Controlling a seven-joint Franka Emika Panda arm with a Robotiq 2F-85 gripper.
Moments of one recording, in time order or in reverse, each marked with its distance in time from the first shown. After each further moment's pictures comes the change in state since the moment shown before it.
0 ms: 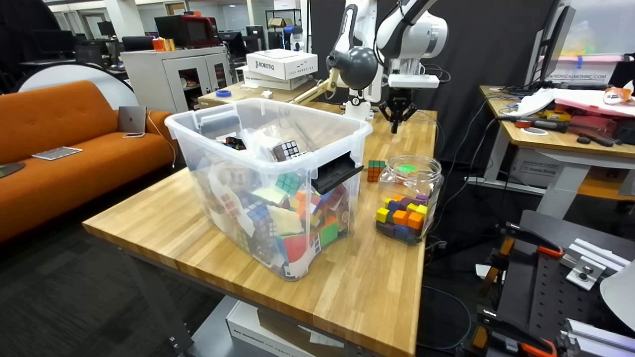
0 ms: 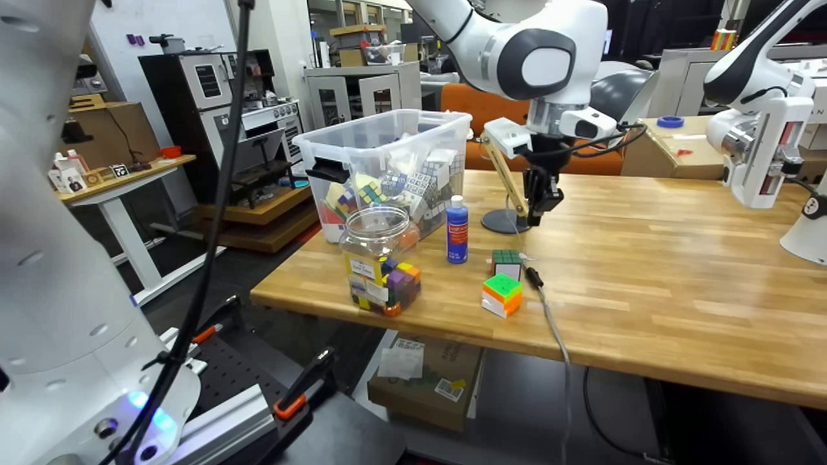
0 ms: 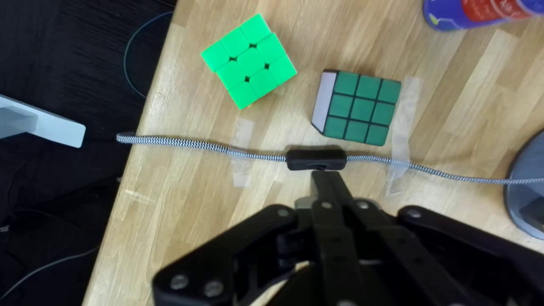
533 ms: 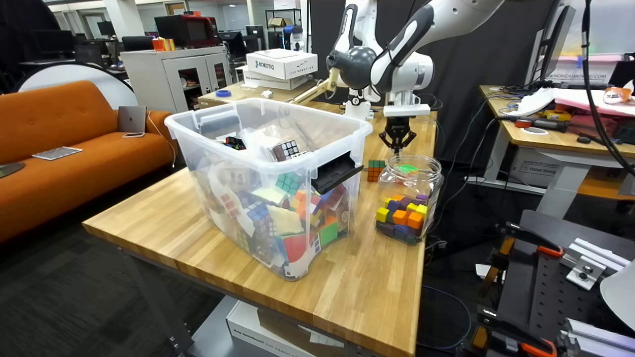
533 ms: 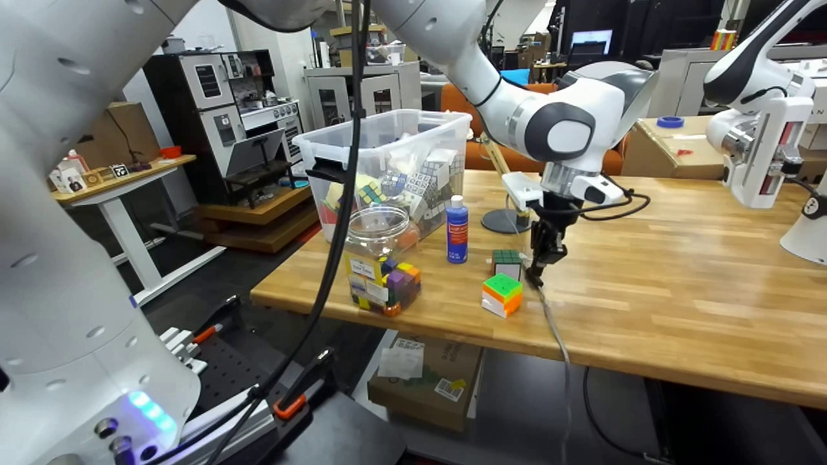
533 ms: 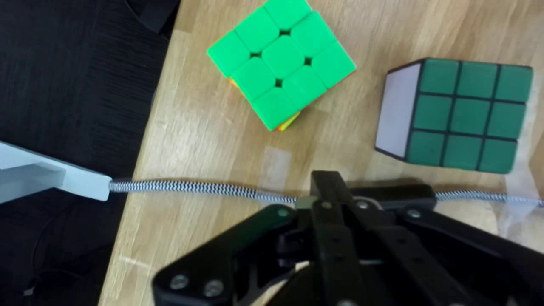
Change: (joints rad) arm -0.048 0.292 0.005 0.248 0.009 -0.115 0.068
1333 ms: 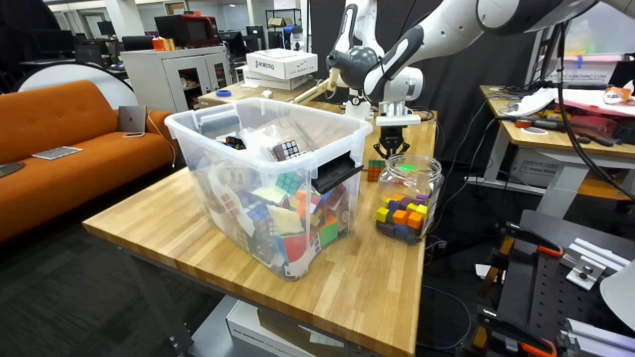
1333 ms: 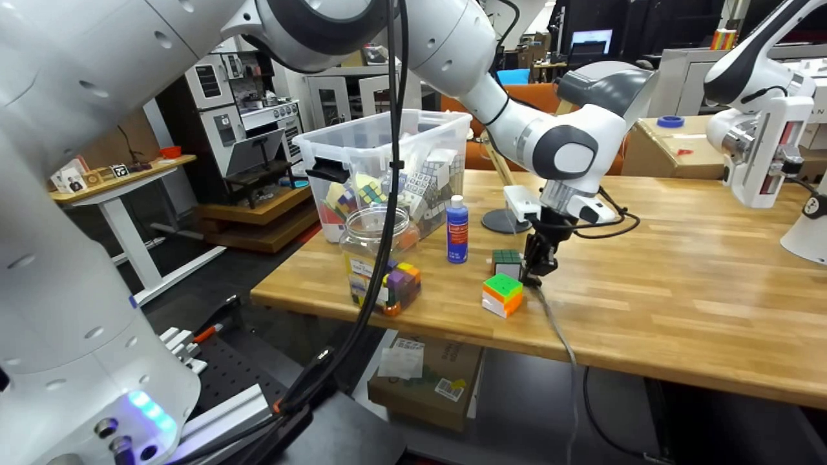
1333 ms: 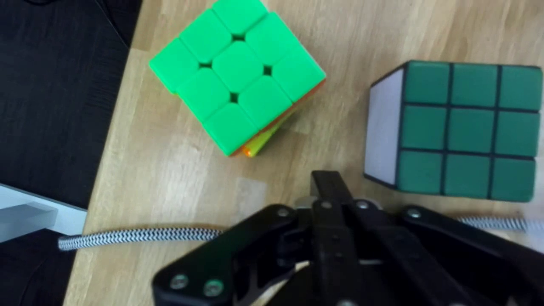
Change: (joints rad) arm -0.026 0.155 0.032 0.186 0.023 -0.134 0.053
